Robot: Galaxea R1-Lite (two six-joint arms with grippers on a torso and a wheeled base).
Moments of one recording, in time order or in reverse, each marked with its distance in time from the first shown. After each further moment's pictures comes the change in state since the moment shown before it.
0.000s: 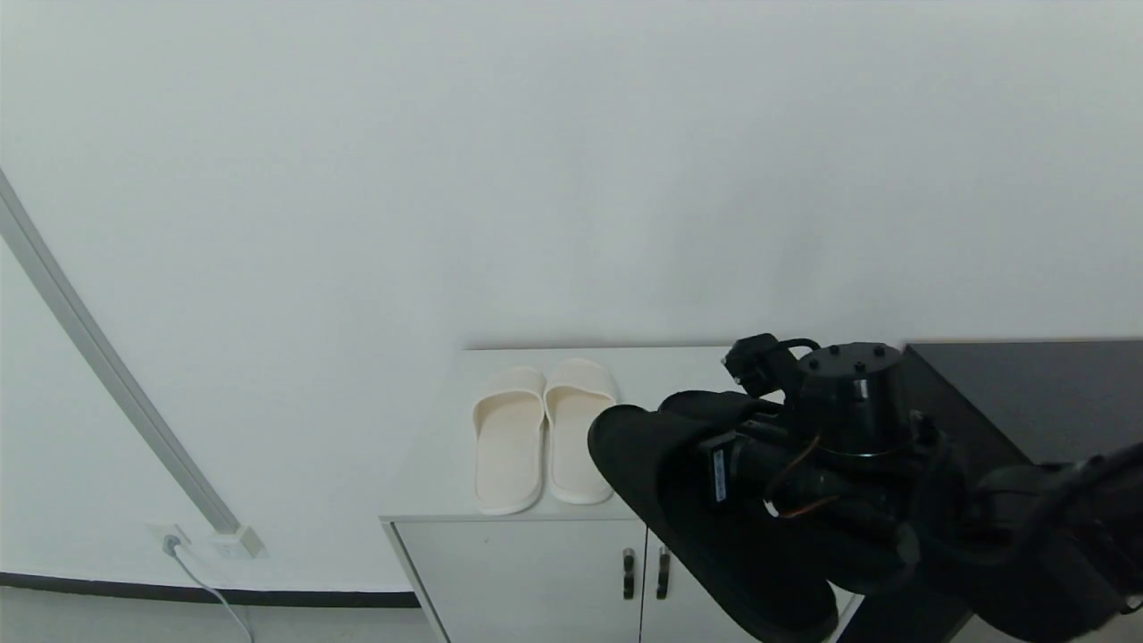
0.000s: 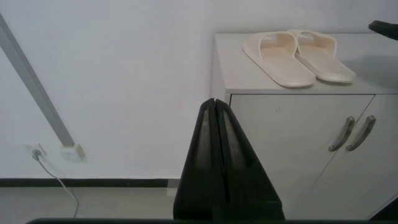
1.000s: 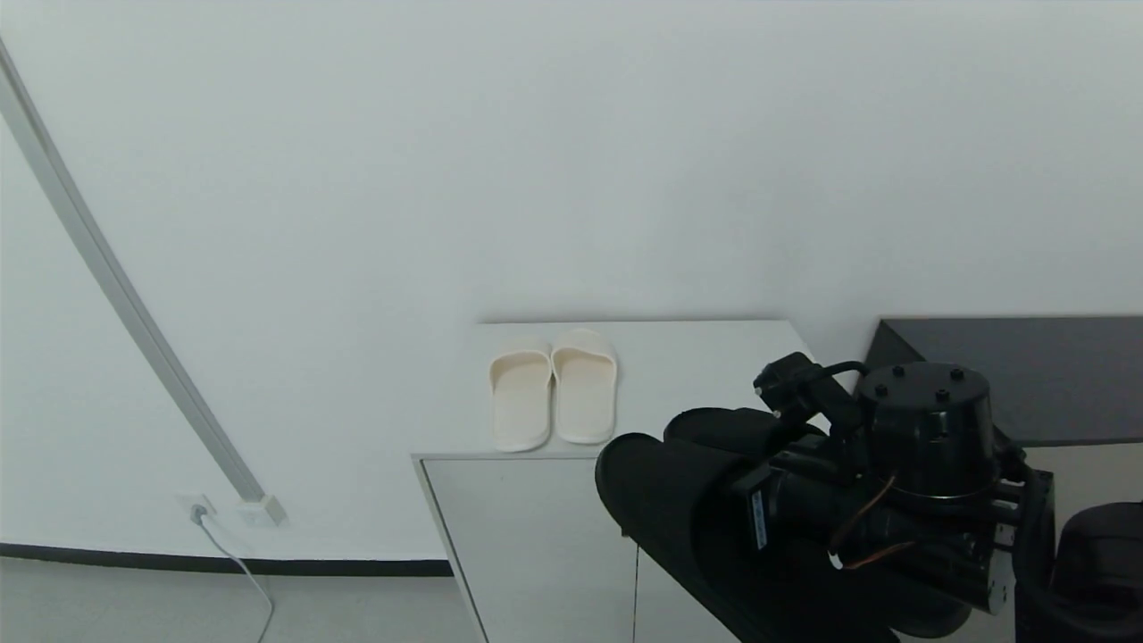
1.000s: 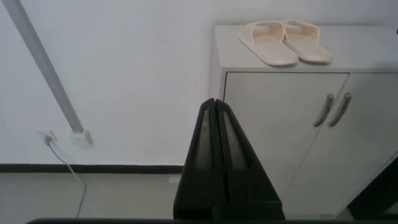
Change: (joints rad) left arm 0.000 0.000 0.000 0.000 -0.001 -0.001; right arm 0.033 -0.117 0.131 -0.007 0.051 -0.051
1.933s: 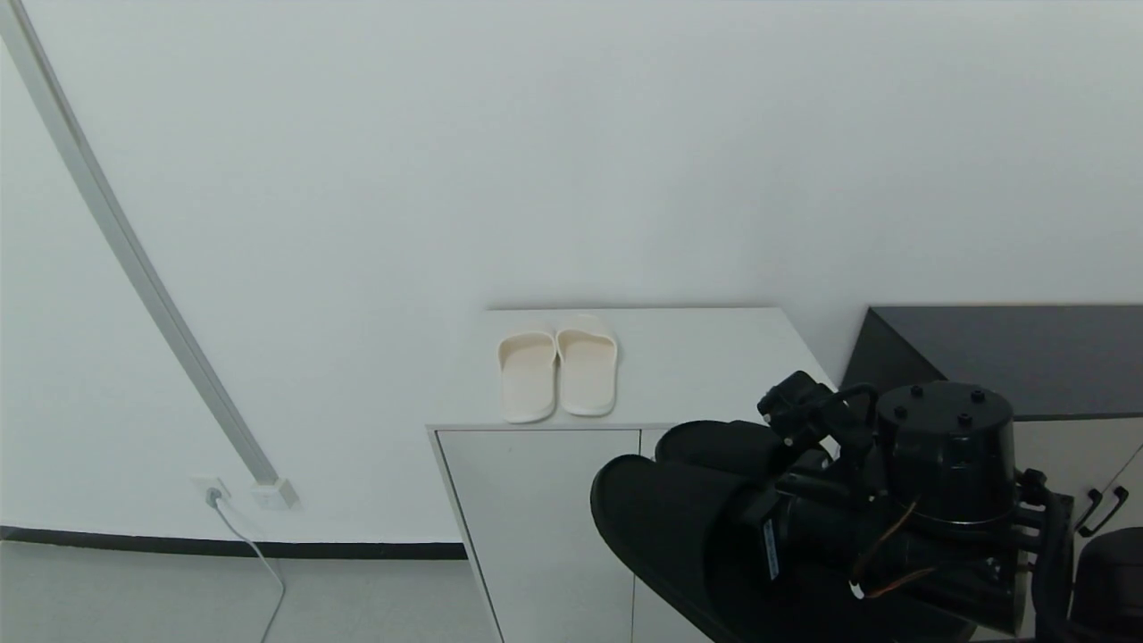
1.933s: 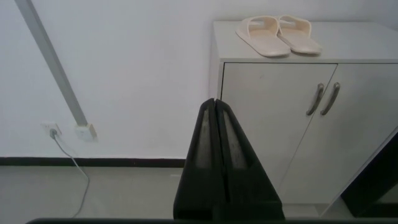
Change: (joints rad) left arm 0.000 0.000 0.000 0.000 0.001 0.000; right arm 0.000 -0.014 0.072 -0.067 0.081 -0.041
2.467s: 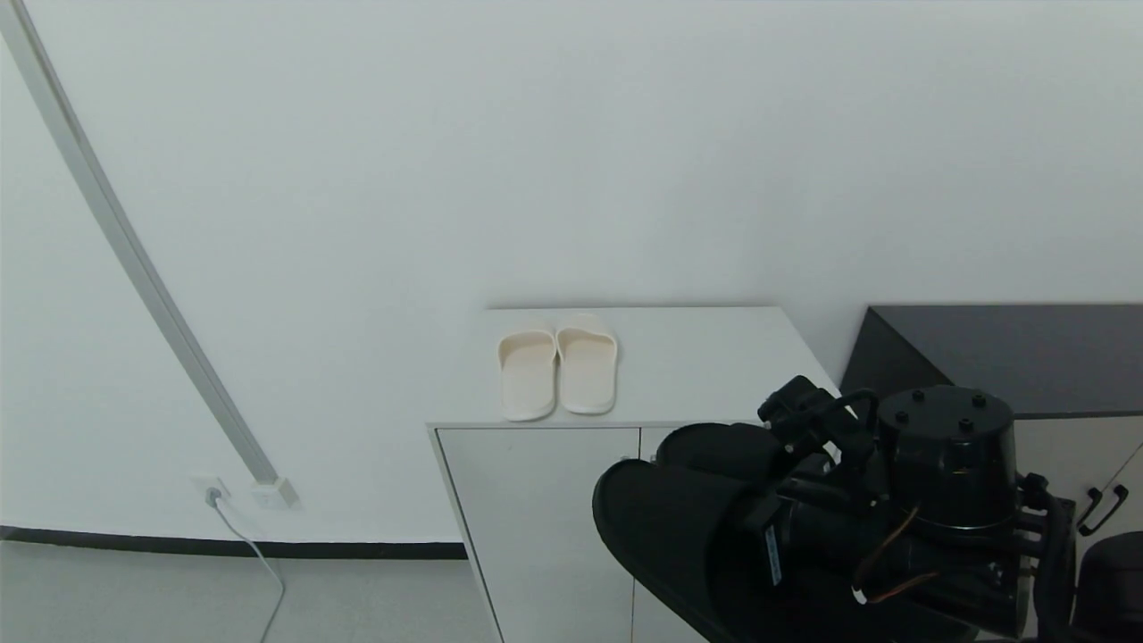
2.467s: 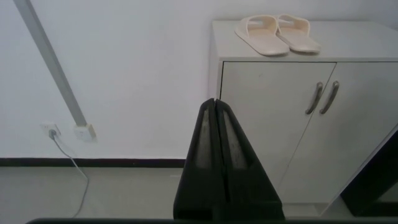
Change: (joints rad) left arm 0.000 0.000 0.000 0.000 -0.006 0.001; right arm 0.003 0.001 0.011 -0.002 0.000 -0.014
